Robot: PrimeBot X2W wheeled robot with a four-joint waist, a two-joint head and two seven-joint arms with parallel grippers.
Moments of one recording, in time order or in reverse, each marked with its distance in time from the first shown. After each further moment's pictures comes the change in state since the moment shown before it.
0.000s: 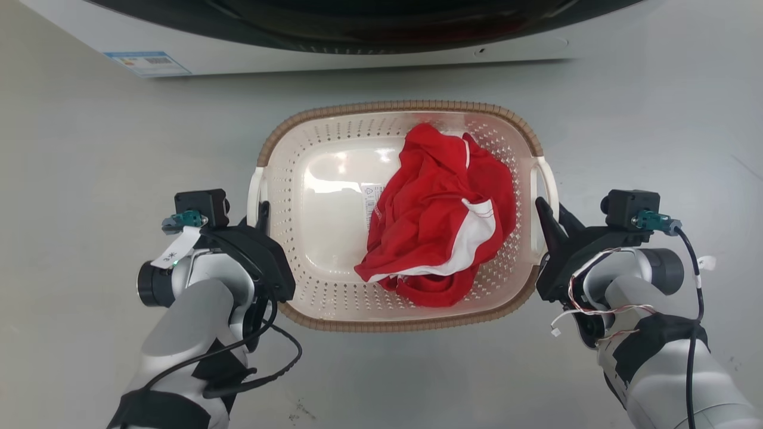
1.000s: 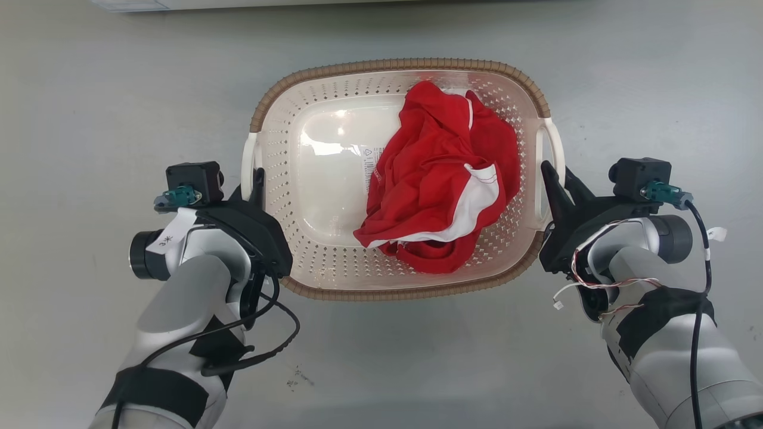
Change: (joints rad) left arm -0.079 -0.003 -0.012 0.043 0.013 -0.010 -0.069; right arm -0.077 -0.007 0.011 0.026 -0.017 -0.003 -0.040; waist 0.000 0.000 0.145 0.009
